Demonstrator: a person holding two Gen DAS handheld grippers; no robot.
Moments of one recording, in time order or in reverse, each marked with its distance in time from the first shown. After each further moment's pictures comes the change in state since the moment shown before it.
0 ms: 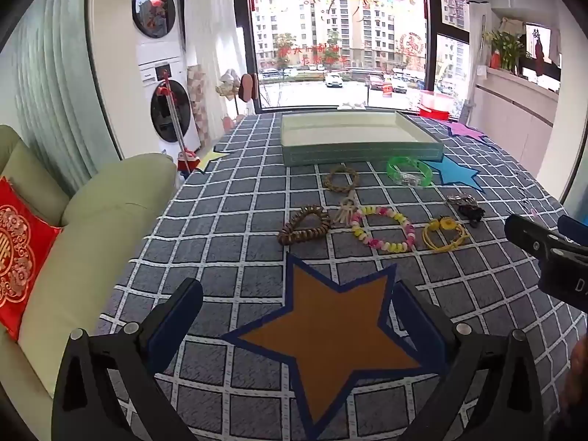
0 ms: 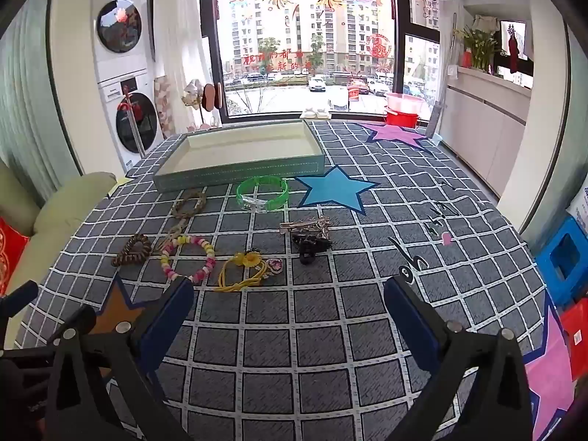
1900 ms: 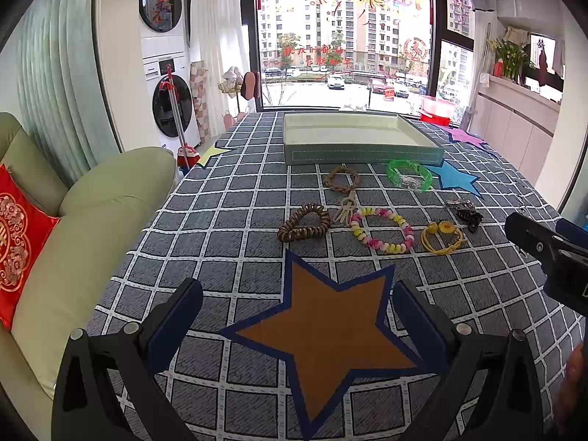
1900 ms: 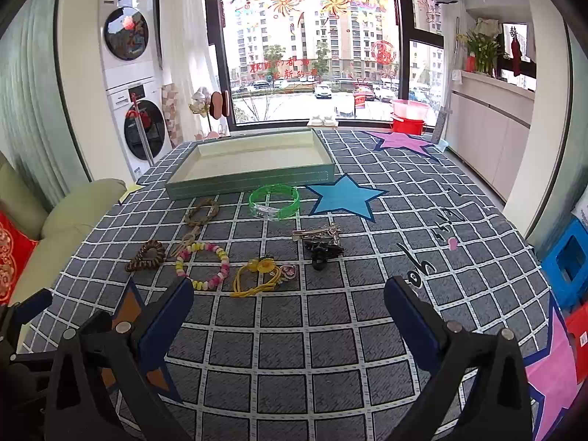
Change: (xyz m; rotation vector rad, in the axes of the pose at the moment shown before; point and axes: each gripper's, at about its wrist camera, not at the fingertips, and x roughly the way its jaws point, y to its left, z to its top) left arm 0.000 0.003 -0.001 -0.028 0.025 -0.024; right arm -0.005 0.010 0.003 -0.008 -0.017 0.018
